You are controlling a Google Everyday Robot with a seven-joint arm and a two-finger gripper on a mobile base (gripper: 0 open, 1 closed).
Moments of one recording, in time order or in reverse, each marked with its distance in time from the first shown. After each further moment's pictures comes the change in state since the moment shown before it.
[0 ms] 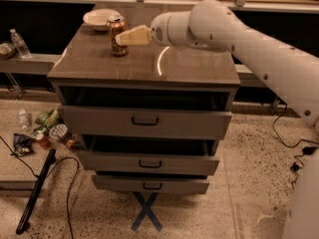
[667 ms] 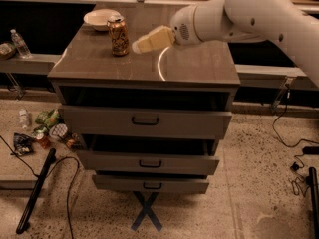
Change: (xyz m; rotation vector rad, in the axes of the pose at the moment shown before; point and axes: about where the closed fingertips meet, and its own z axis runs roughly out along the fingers) arm 0.000 0.029 -0.092 -0.089 0.116 -0.125
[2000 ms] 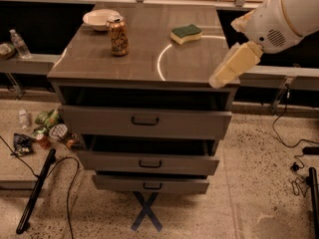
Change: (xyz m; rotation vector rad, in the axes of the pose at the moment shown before) arm 0.068 0.018 -0.184 -0.036 0.390 -0.292
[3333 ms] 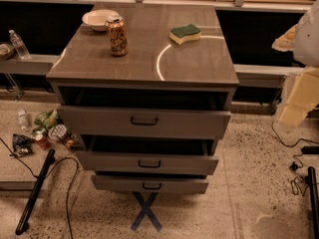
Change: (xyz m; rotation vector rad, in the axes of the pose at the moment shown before) arm 0.069 0.072 -0.091 -0.062 0.476 -0.135
